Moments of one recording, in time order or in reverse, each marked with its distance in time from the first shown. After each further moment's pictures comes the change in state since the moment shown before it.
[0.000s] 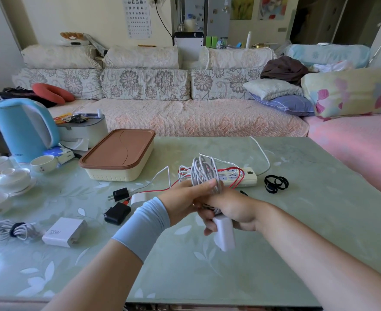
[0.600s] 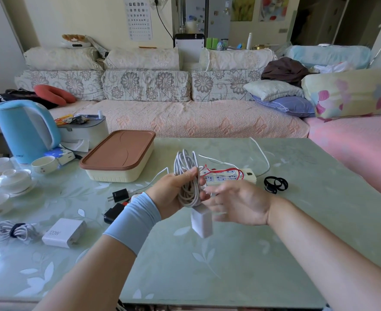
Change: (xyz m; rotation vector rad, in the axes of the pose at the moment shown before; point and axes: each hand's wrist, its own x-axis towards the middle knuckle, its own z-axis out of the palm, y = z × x) left_hand 0.003 0.010 -0.015 -0.306 0.009 0.057; right_hand -0.002 -0.001 -0.041 0.317 -0.075 0.116
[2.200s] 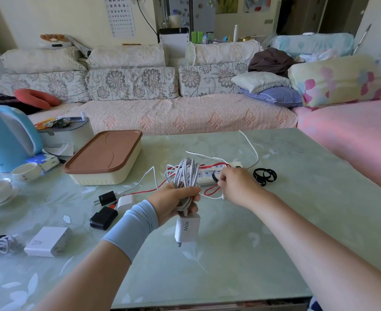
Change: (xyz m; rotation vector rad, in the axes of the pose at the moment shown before) left_hand 0.016 -0.026 0.008 0.264 0.180 -0.163; right_hand 0.018 0.010 -0.056 -1.424 0.911 -0.180
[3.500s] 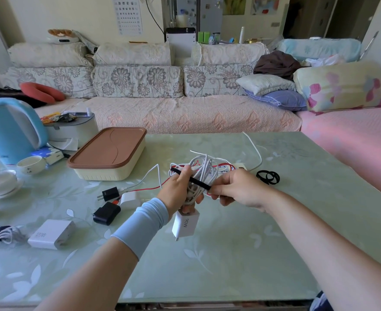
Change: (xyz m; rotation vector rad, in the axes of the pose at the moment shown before) left_hand 0.008 -0.002 0.004 0.135 0.142 0.173; right_hand -0.026 -0.022 -0.029 0.764 -0.352 0.013
